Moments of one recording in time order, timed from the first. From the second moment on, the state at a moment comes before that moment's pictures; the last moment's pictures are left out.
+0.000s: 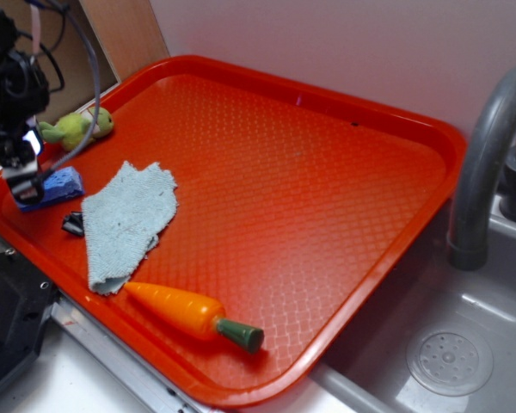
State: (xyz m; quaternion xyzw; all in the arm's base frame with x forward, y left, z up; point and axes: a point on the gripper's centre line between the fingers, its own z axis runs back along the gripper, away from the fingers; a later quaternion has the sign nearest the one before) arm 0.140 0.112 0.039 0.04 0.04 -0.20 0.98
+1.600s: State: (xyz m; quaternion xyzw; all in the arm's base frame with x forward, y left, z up) arm 0.161 0.046 0.170 0.05 0.00 0.17 0.98
